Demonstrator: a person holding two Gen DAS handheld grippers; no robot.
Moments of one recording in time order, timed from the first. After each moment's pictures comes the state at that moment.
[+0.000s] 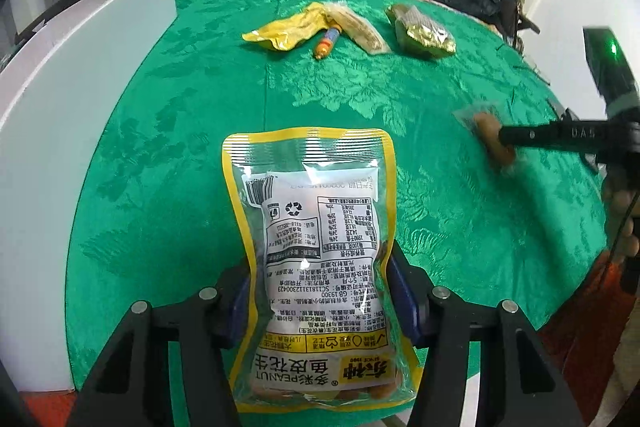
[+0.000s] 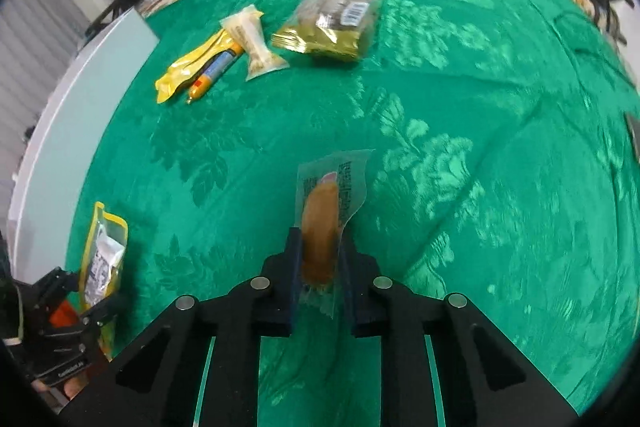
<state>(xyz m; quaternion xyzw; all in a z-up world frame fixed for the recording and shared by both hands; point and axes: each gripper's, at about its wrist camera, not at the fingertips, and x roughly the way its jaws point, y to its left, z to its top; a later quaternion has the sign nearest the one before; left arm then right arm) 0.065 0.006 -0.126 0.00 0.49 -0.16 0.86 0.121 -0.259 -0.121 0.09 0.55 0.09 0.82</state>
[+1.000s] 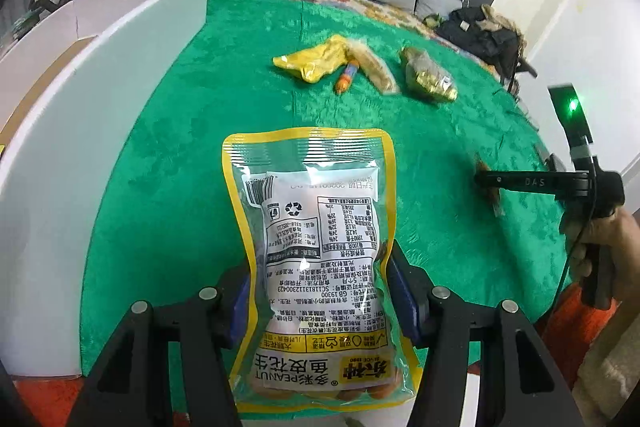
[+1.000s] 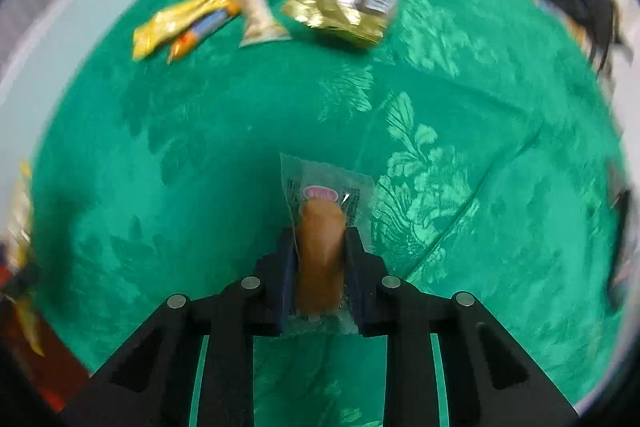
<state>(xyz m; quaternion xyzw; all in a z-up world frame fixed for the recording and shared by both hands) 0.058 0.043 -0.099 -0.08 0.46 -0.16 0.87 0.142 -0.232 -0.123 0.01 0.58 0.06 0.81</state>
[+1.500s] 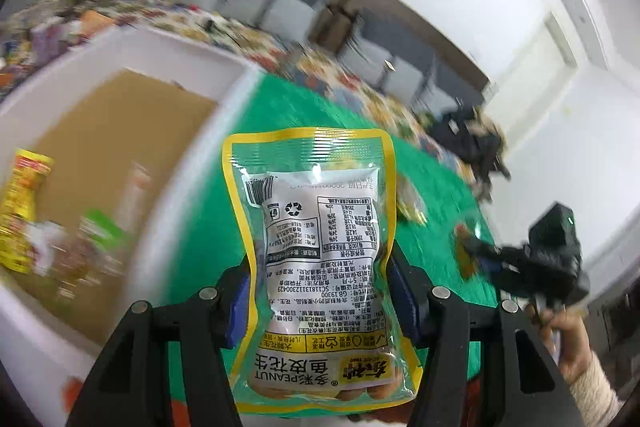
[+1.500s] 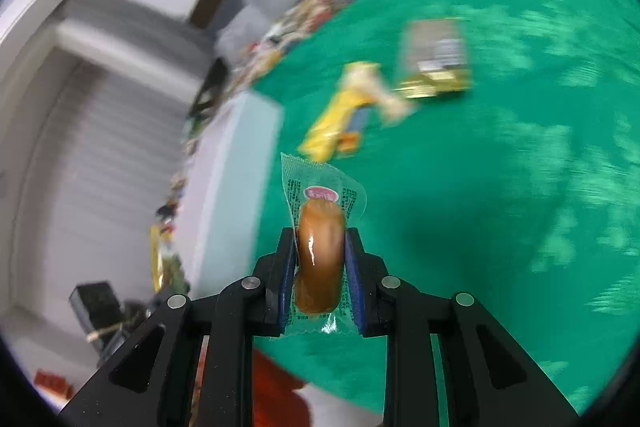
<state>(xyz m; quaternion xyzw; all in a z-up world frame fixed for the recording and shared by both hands) 0.046 0.163 0.011 -0.22 0.36 -0.14 0.90 0.123 -0.203 -0.030 0.32 0.47 0.27 0.78</state>
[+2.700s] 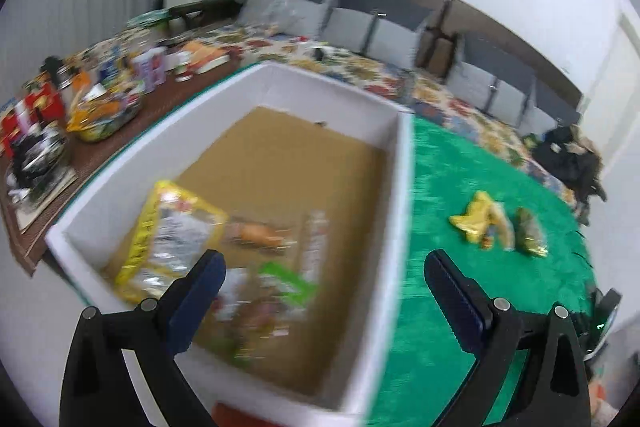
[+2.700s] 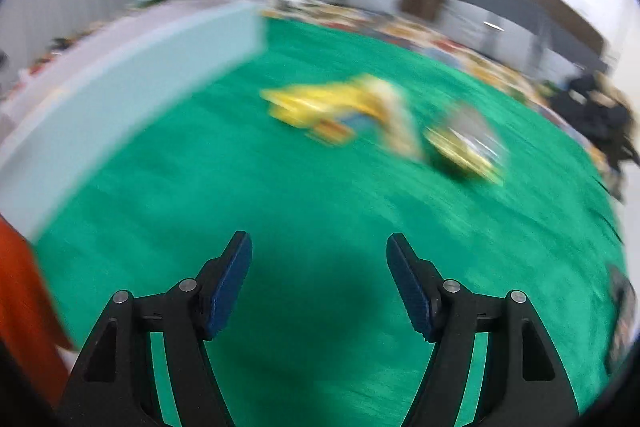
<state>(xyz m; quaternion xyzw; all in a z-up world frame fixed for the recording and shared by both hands) 0.055 0.238 0.013 -0.14 0.37 0.02 0.92 0.077 -0.165 -0.115 -0.12 0.41 0.09 0.90</state>
